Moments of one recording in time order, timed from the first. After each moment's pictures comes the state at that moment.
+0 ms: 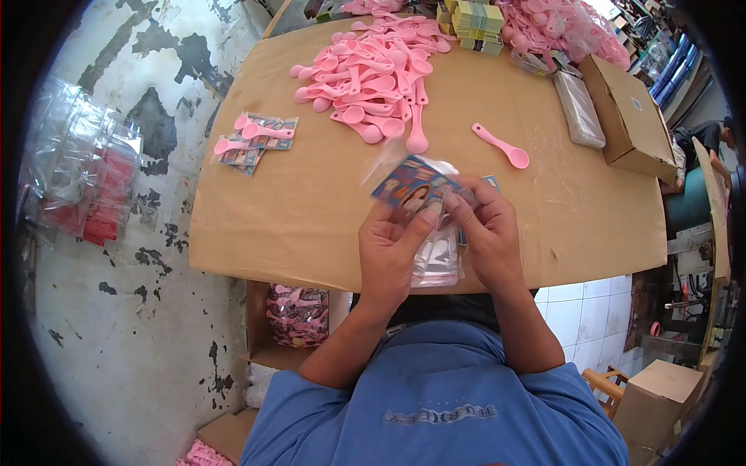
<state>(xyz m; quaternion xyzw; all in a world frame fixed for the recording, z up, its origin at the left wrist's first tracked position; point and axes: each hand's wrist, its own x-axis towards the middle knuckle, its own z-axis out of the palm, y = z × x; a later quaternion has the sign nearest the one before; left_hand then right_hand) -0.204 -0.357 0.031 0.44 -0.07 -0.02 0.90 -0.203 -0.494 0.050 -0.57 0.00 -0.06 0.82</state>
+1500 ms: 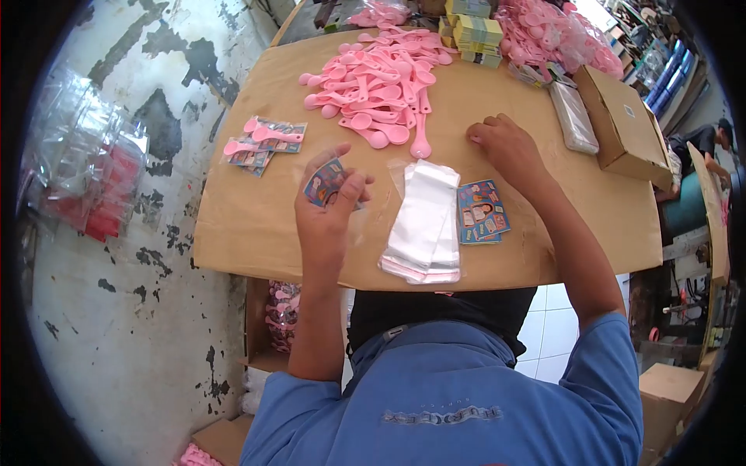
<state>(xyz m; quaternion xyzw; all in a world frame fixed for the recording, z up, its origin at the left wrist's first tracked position) -0.167 -0.279 0.056 0.62 -0.05 0.09 0.78 -0.081 -0.596 0.038 -0.96 -0.20 -0.15 0.09</state>
